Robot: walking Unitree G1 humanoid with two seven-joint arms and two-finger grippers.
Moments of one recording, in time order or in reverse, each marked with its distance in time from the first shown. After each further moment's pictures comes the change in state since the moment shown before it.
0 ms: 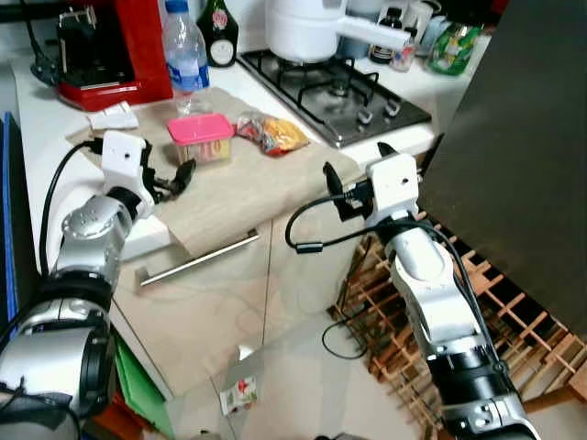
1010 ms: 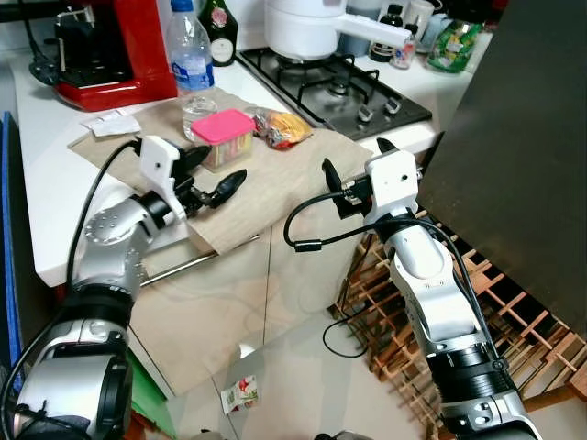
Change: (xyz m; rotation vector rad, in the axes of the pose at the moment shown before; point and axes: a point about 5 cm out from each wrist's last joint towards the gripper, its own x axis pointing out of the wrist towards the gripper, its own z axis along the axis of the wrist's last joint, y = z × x) left arm -0.010 -0.037 0.022 -0.036 -0.187 -0.405; right arm 0.005 0.002 0.002 -0.004 -0.008 0.004
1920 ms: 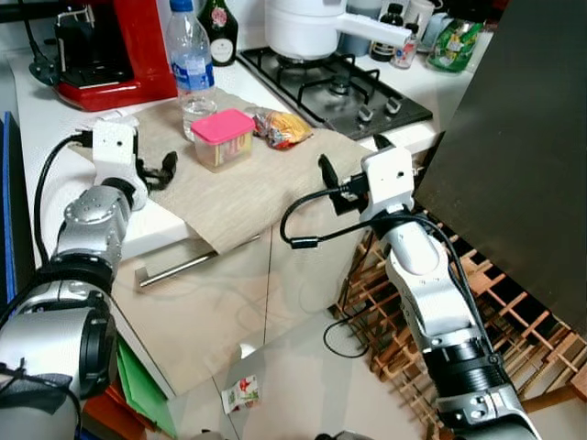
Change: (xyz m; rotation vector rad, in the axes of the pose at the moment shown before) left arm -0.001 0.048 -0.018 0.059 0.275 0.670; right arm 0.003 0.002 0.003 0.004 -0.017 -0.008
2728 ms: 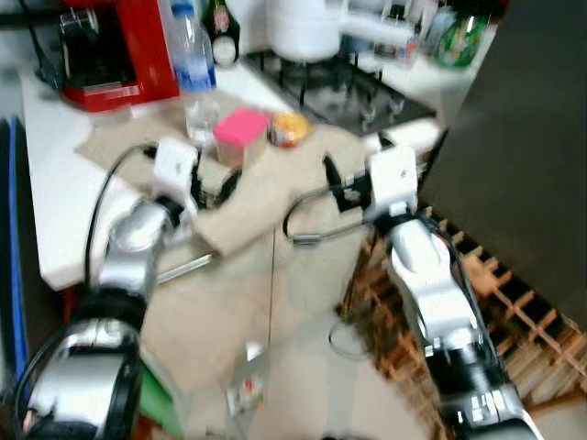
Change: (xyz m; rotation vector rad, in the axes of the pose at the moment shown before) left arm -0.030 -0.045 -0.006 0.058 -0.179 -0.447; right arm -0.001 -0.005 -0.001 -0.004 0.005 -0.026
